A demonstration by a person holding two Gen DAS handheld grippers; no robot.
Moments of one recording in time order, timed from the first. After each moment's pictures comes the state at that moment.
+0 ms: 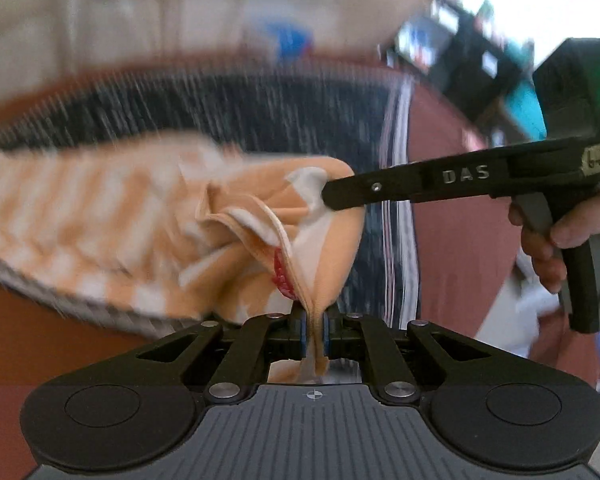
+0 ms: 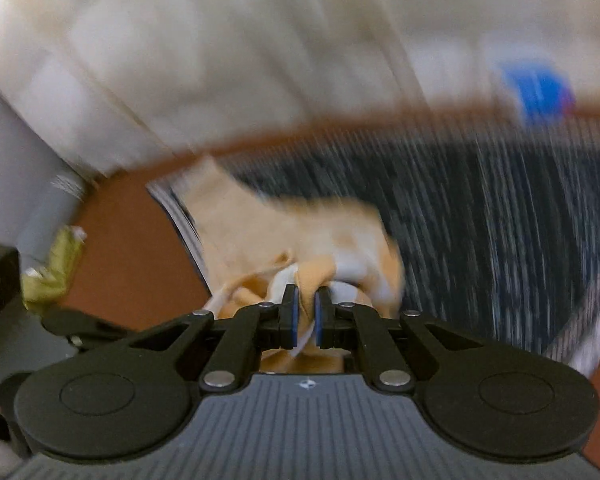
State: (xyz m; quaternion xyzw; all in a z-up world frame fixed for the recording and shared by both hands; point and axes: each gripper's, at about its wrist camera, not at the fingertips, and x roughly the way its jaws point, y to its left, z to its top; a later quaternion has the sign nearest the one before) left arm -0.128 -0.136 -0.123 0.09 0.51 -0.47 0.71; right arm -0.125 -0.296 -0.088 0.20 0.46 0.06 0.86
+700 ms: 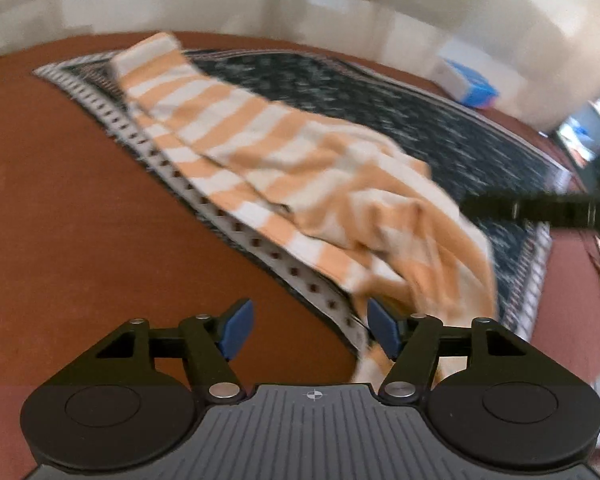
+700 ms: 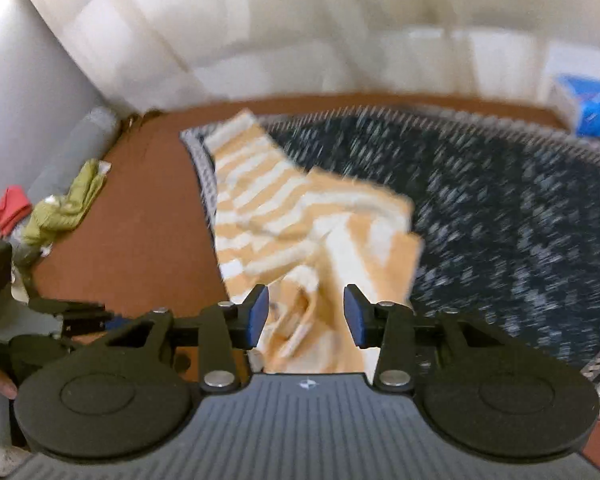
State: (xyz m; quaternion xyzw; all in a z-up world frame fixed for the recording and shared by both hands) left arm -0.123 -0.070 -0.121 -0.03 0.53 -0.20 0.83; right arm -0.097 -0.277 -0.095 0.12 0.47 0.18 0.86
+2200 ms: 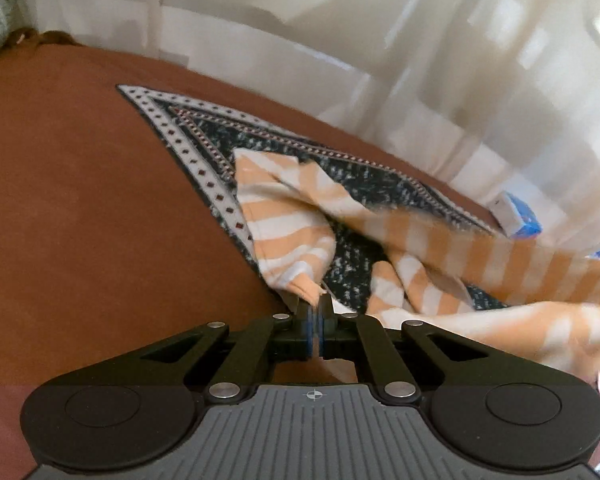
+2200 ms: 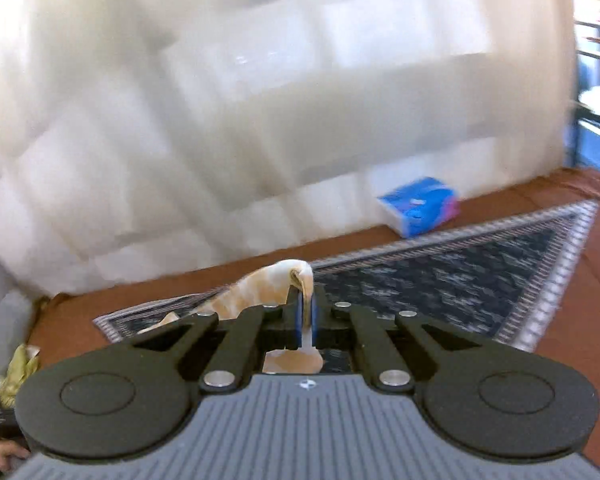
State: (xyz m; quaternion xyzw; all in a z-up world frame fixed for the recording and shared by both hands) left arm -0.061 0.033 -0.098 -0.14 0.45 -0.16 0.87; right arm -0.200 -0.360 0.008 0.21 0.28 -0.09 0.93
